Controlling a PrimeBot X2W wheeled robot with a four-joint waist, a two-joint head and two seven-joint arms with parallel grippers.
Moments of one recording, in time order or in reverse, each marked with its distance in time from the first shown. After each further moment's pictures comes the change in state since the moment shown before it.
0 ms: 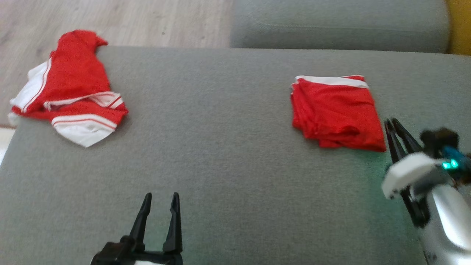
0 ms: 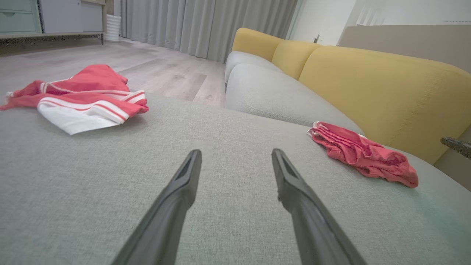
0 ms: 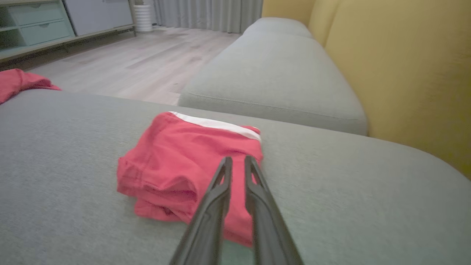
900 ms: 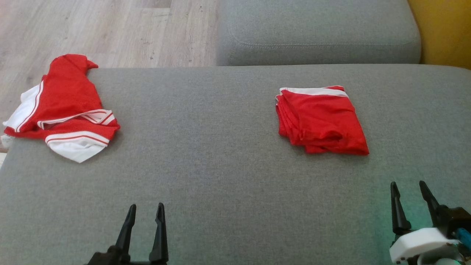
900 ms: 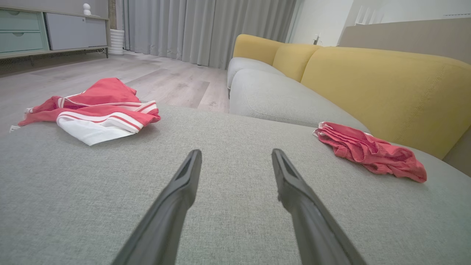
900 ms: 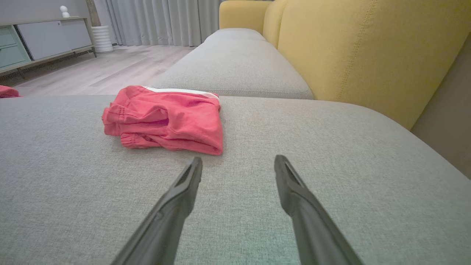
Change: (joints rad) left arm 0.049 0.000 0.088 0.017 0.053 -0.019 0.000; right arm 0.354 0.112 -0.203 -0.118 -0.092 0.000 -0.198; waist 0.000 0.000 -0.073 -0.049
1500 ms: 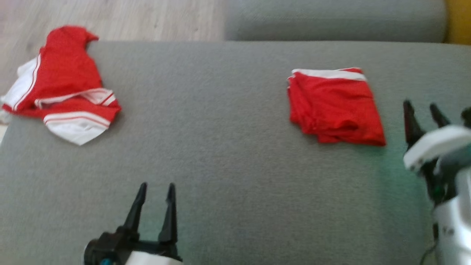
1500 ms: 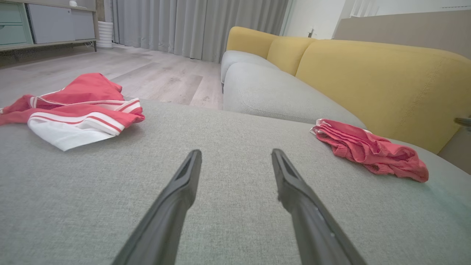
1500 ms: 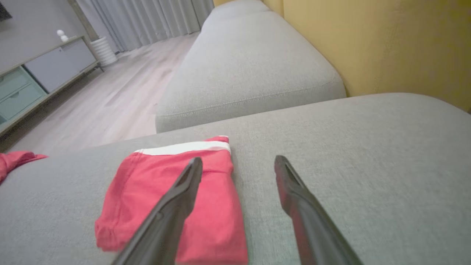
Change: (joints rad) left arm -0.073 0.000 -0.026 -0.001 0.010 -0.026 0.000; right arm -0.342 -0.034 -0.037 0.010 0.252 0.000 0.385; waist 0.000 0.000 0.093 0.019
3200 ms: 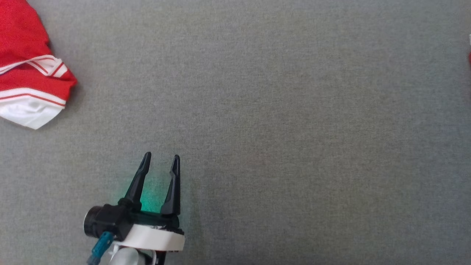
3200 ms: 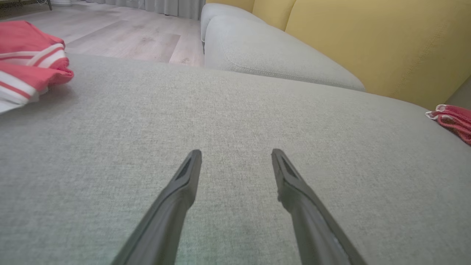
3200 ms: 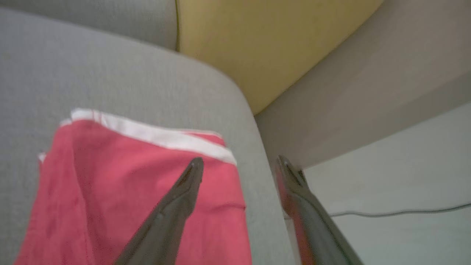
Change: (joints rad) left arm -0.145 -0.002 -0.023 0.022 0.026 -0.035 0.000; right arm -0.439 -0.338 -0.235 0.333 -0.662 0.000 0.199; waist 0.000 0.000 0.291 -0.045
